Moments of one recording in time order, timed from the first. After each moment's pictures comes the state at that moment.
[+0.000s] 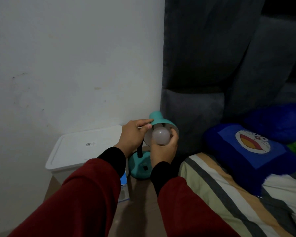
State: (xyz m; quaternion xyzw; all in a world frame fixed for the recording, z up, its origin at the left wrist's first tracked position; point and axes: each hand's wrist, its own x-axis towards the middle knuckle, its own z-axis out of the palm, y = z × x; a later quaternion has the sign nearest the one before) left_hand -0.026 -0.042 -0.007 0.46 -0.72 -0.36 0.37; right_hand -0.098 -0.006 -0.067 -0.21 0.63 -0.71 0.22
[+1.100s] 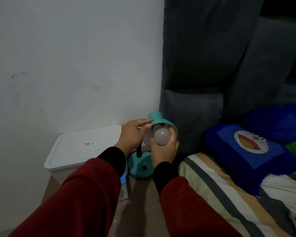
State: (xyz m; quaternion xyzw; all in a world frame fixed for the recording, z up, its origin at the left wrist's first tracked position) left_hand -0.027 -0.041 -0.006 0.46 -0.72 -0.36 0.37; right_hand -0.103 0.003 -0.060 -0.26 0.66 -0.67 0.22
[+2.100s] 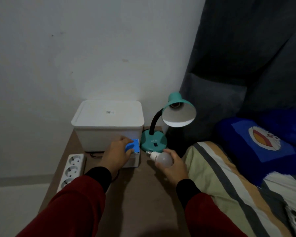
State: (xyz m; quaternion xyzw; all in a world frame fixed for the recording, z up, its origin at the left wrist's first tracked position) left_hand 0.084 0.022 -0.118 0.59 -0.75 -0.20 0.20; right_hand -0.106 0.087 -0.142 -0.48 0.72 -0.38 0.33
